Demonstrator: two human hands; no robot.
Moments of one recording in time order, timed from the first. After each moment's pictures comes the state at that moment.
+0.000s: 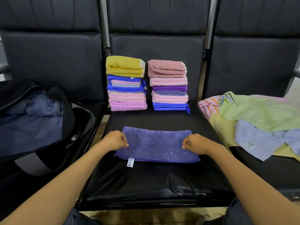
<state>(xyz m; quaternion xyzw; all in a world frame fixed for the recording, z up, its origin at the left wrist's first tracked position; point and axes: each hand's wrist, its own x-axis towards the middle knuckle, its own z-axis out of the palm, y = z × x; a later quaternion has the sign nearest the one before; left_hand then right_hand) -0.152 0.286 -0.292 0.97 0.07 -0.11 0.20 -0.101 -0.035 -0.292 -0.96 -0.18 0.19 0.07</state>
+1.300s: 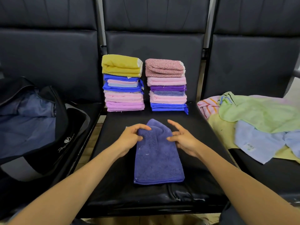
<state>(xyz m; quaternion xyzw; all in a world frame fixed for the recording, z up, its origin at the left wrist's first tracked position) -0.146 0.225 -0.291 0.77 0.01 -0.04 0.64 -0.106 0.007 -0.289 -0.72 -0.05 0.25 0.65</state>
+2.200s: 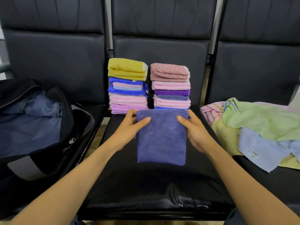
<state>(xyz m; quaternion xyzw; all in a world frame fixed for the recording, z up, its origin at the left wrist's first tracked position) -0.159 0.232 -0.240 0.72 -0.02 0.03 0.69 -0.111 0.009 -0.243 -0.65 -0.15 0.08 0.74</state>
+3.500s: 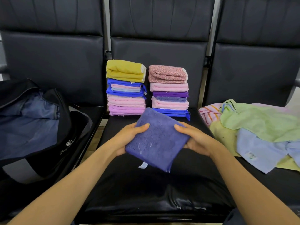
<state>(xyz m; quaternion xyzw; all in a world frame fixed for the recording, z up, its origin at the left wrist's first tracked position) -0.157 0.227 -0.246 0.63 0.06 -0.12 0.77 -0.110 -0.008 -0.244 -0.66 -0.10 0.29 0.69</state>
